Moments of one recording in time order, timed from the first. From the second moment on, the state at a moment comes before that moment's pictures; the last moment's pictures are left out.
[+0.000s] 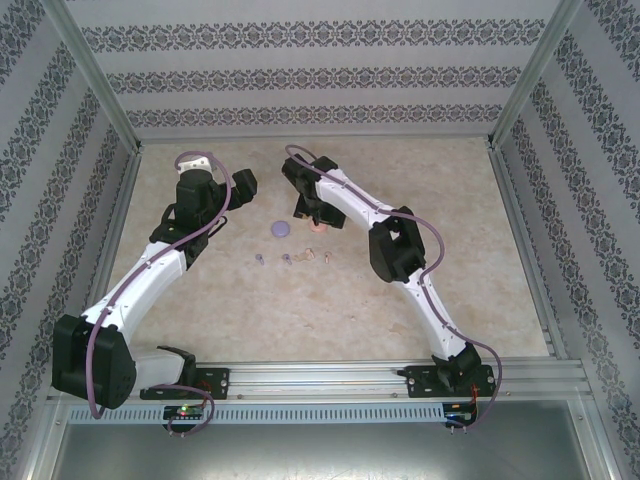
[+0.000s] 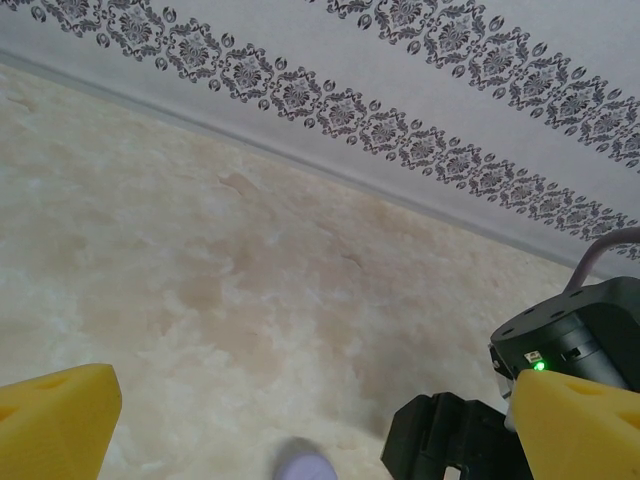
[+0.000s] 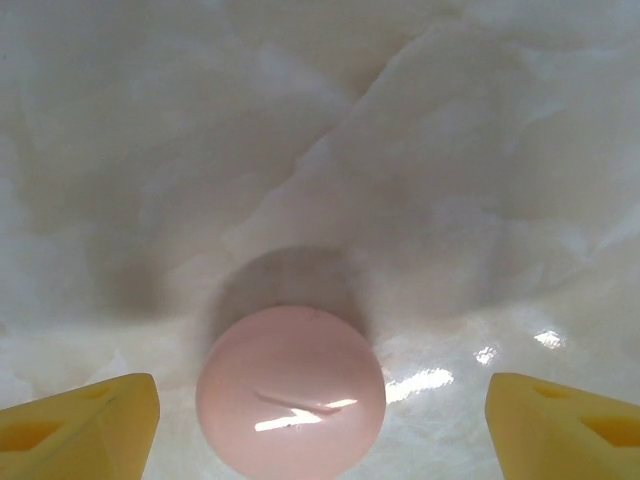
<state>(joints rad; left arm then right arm) -0.23 1.25 0.93 -0.07 -0.10 -0.53 0.64 2.54 2.36 -1.27 0.18 0.98</state>
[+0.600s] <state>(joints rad) -0.23 1.25 0.91 -0.07 -0.08 -0.56 0.65 2.51 2.25 -1.26 0.19 0.96</state>
